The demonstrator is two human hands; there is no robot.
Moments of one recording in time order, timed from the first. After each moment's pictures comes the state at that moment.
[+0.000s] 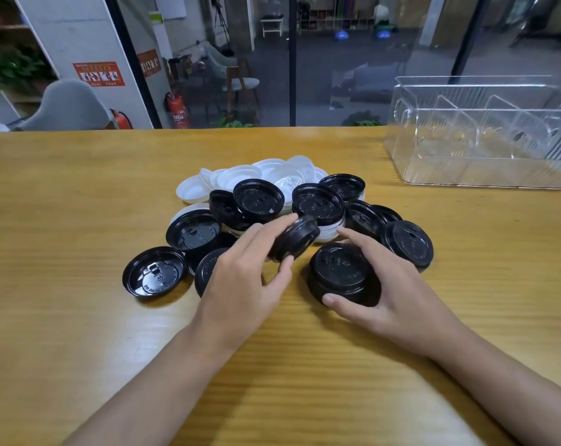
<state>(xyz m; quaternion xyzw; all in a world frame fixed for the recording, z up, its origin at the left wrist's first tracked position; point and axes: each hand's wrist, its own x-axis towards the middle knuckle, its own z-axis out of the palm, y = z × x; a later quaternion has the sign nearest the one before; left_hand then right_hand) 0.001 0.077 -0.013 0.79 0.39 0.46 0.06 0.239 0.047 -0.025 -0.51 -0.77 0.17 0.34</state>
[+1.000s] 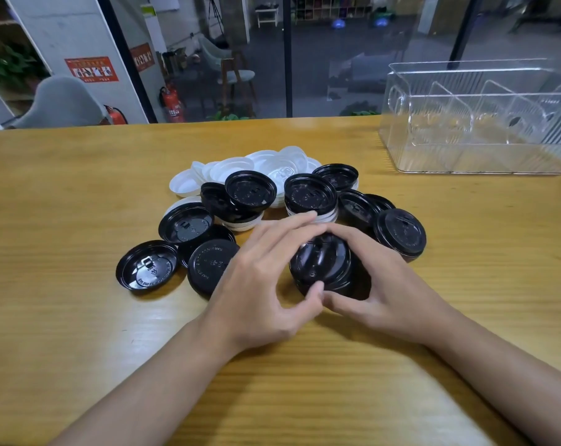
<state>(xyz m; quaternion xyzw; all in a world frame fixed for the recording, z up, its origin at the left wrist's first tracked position) 0.016 0.063 -0.010 0.86 0.32 0.39 0.11 0.238 0.047 -0.021 -0.43 -0.80 0.20 0.36</state>
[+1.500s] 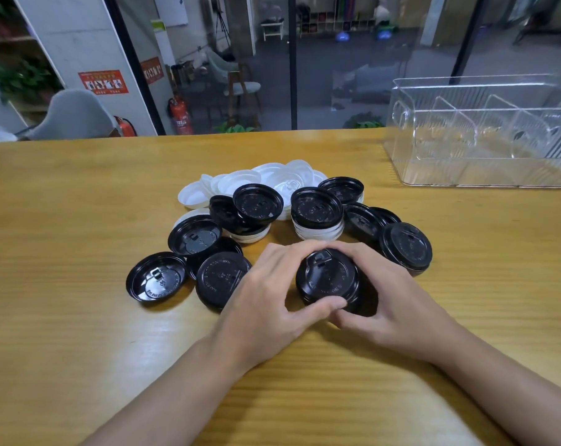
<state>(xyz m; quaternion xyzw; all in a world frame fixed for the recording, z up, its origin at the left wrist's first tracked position) 0.017 0.061 -0.016 0.84 0.36 0.39 0.14 0.240 0.046 -0.023 -0.43 -0.80 0.20 0.36</state>
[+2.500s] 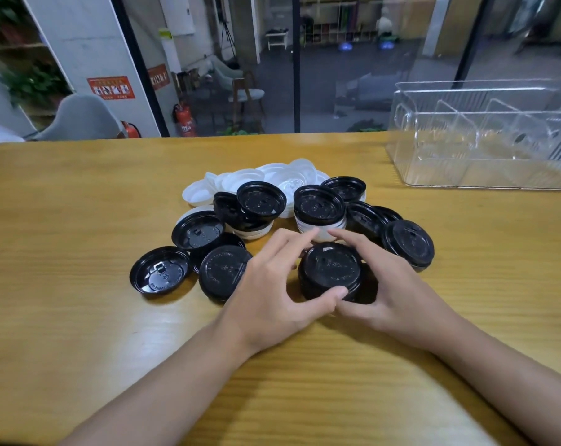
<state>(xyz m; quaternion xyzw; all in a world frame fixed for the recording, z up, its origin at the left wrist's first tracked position) 0.020 0.066 -0.019 0.82 0.36 0.41 0.19 0.242 0.053 -0.027 -0.43 -0.80 0.21 0.36</state>
